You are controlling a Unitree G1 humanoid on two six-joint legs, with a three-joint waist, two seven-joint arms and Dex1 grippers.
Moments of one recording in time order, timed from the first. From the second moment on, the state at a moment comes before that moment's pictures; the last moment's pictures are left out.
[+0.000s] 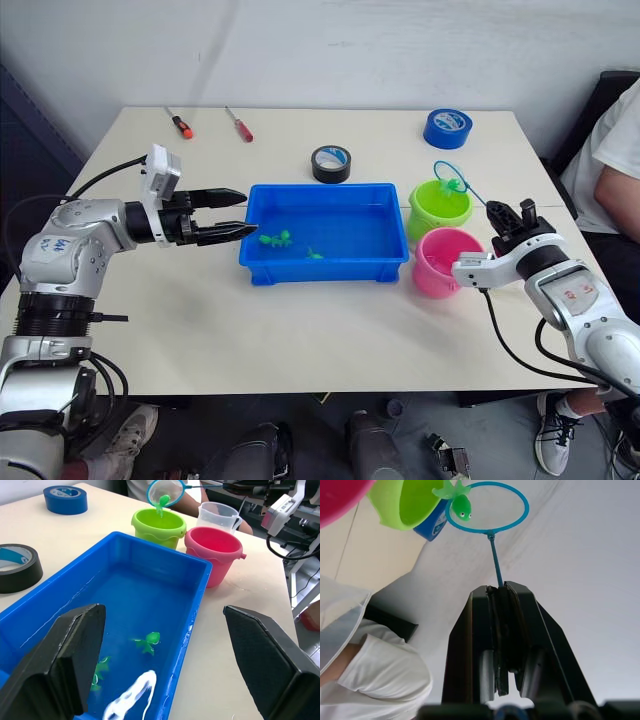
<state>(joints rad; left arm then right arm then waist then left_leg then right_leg) -0.76 0.69 0.05 0.25 -0.43 0.53 -1.11 -0.22 -1.09 0.11 -0.18 -1.08 0.04 0.21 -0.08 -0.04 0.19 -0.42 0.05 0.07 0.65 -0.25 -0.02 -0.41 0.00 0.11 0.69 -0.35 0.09</state>
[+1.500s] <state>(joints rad) -0.74 0.70 0.06 0.23 -0.43 0.54 -1.10 -0.22 -1.01 0.11 -0.12 -1.17 0.00 0.12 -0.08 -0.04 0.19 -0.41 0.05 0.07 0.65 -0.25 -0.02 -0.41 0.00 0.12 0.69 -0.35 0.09</state>
